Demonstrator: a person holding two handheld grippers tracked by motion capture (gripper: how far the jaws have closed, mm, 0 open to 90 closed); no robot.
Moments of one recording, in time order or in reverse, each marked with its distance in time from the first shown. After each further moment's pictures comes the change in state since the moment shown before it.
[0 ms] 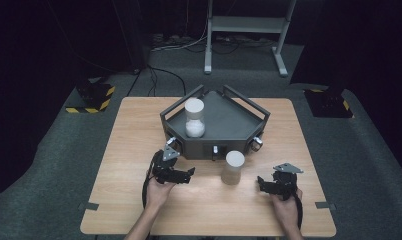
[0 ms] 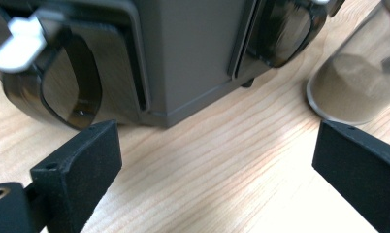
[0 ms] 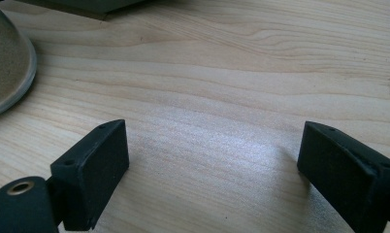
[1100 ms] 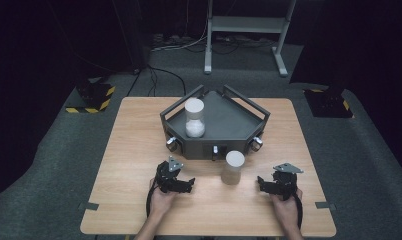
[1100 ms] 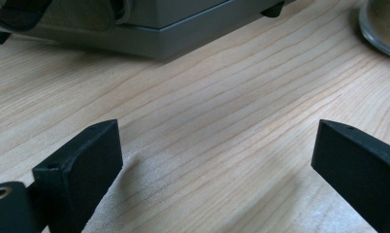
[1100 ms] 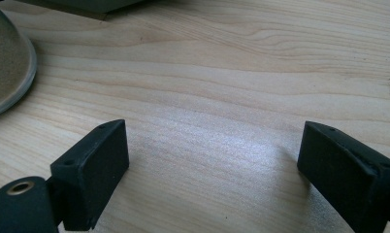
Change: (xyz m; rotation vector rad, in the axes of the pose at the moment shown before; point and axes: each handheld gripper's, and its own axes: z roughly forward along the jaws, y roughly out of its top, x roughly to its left) left arm 0.006 -0.040 0.024 0.059 0.054 0.030; right arm 0.000 0.000 0.000 0.000 0.000 0.000
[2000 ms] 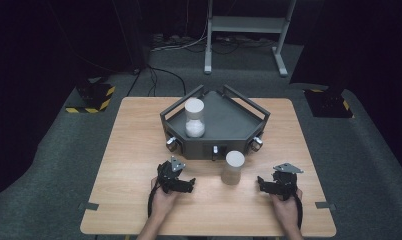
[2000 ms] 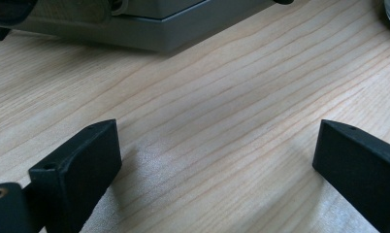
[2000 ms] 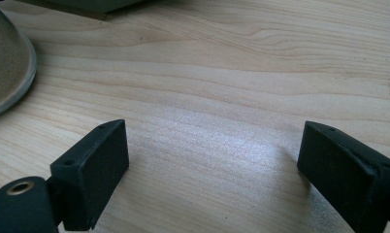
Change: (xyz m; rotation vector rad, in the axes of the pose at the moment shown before) left arm -0.007 -0.001 0.008 0.015 0.038 0.030; right arm 0.000 0.000 0.000 0.000 0.000 0.000
